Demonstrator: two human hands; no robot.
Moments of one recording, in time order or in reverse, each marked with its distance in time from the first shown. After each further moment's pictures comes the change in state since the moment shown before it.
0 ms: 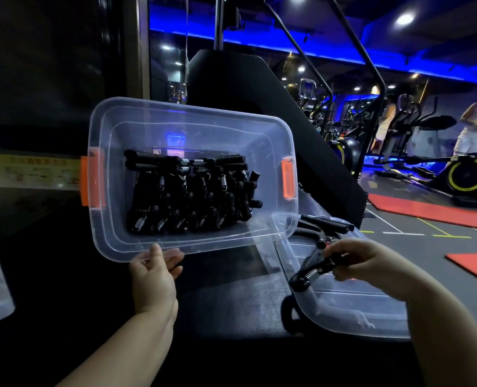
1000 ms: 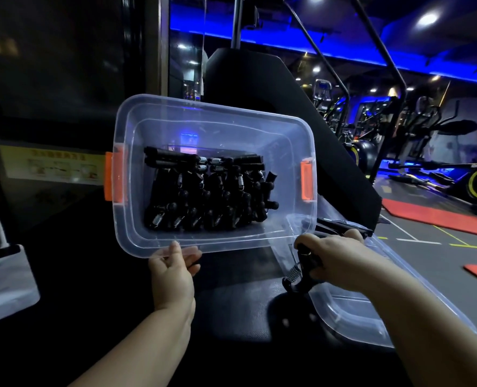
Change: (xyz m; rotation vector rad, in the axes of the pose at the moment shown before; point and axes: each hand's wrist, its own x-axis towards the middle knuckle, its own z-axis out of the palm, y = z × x) left_hand -0.004 0.004 -0.001 -0.022 0.002 -0.018; right_hand 0.040 -0.038 0.067 -1.300 0.081 -0.244
